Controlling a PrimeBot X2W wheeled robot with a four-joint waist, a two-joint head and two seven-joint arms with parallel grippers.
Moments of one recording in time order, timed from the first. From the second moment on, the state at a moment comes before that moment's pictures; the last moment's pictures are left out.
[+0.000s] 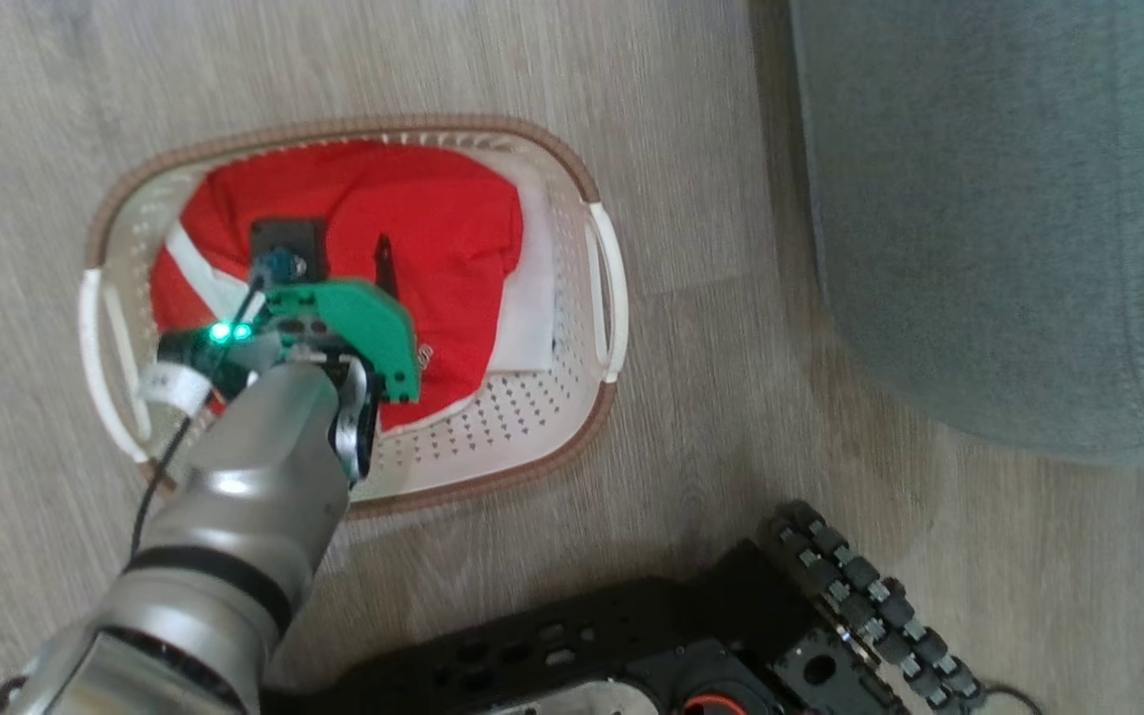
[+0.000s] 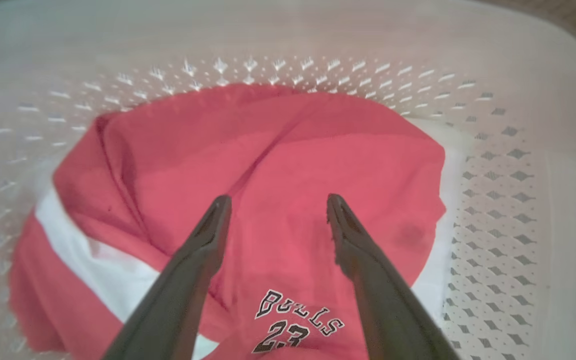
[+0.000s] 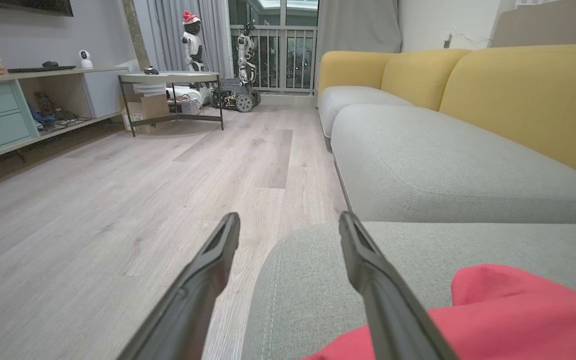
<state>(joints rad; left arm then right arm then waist) -0.87 0.05 -0.73 1.17 -0.68 0.19 -0.23 -0.45 -0.54 -0.14 -0.24 0.69 0.13 -0.26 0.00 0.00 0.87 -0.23</state>
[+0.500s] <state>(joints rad) -1.00 0.05 -0.76 1.27 -0.76 0.24 -0.20 -0.51 -0.52 -0.13 -0.29 0.69 0.13 -0.26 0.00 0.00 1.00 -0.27</state>
